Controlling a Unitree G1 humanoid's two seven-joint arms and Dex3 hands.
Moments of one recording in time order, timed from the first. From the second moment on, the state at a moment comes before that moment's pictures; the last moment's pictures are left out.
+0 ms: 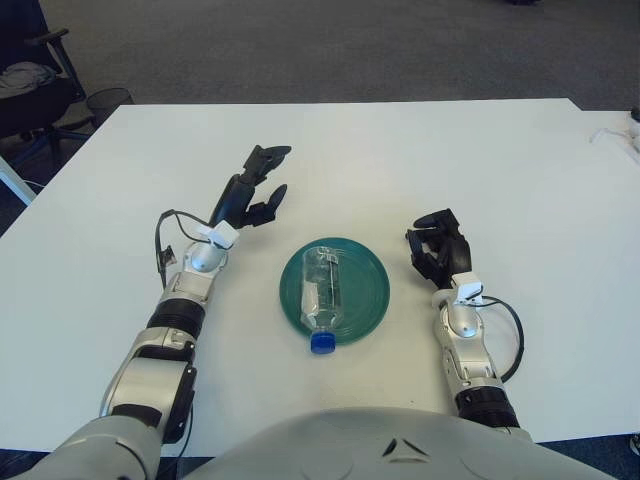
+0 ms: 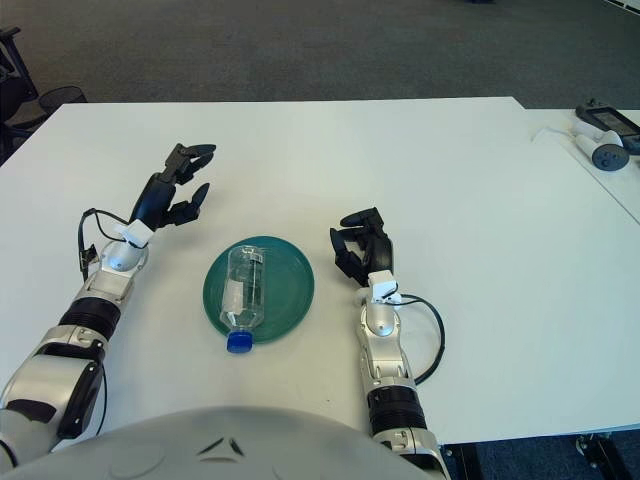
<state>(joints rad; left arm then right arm) -0.37 0.27 -0.04 0.75 0.19 -0.88 -0.02 0.06 0.08 0.00 0.29 -0.10 -0.34 -0.18</state>
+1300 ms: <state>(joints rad) -0.25 0.13 0.00 0.80 0.15 -0.78 0.09 0.06 0.07 -0.01 0.29 -0.09 -0.34 -0.16</state>
